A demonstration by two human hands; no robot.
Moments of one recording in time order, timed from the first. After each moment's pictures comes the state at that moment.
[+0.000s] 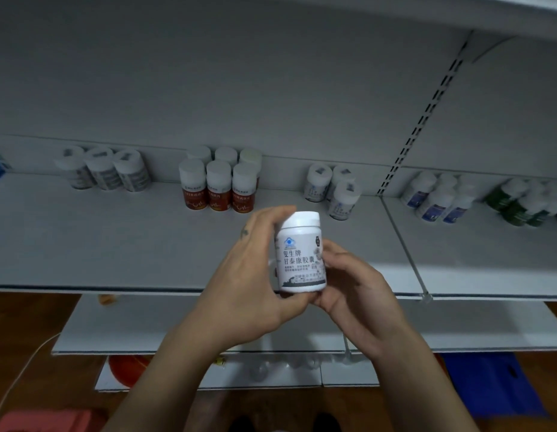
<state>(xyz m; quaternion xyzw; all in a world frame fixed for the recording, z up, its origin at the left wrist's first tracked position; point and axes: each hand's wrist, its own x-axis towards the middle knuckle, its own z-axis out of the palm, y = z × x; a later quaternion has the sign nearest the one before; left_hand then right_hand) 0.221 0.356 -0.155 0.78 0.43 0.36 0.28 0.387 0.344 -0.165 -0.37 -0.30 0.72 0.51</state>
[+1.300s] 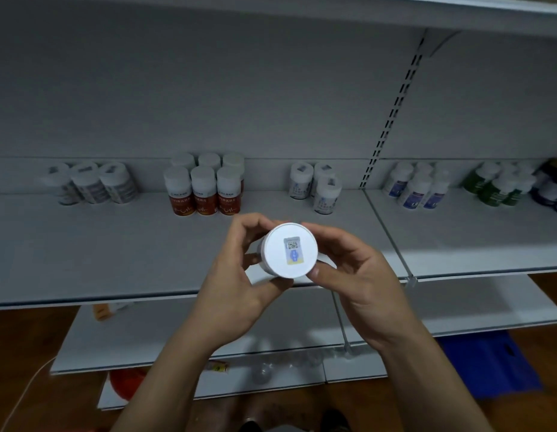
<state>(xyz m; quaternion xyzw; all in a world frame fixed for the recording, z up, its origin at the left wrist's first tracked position) 0.228 0.347 -0.167 0.67 0.37 0.46 0.45 0.401 0.316 -0.156 -0.37 -0.50 0.54 0.57</state>
